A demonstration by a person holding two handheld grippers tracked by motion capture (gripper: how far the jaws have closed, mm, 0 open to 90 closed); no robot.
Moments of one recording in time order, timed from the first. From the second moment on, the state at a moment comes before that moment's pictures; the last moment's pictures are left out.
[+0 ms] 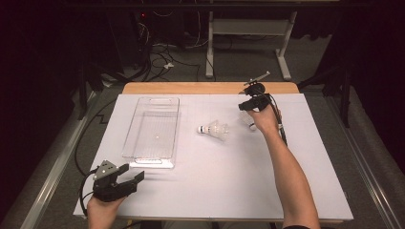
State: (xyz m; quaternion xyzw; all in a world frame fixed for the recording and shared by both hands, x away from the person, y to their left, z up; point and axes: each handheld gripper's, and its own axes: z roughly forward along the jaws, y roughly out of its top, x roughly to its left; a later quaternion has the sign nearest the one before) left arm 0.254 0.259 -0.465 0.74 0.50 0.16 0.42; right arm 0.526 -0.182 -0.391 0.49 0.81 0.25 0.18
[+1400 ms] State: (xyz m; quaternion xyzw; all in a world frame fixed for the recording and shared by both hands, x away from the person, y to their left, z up) left arm 0.253 0.260 -0.464 0.74 0.50 0.16 0.42; right arm 0.528 -0.187 -0.393 0.50 0.83 0.21 0.14
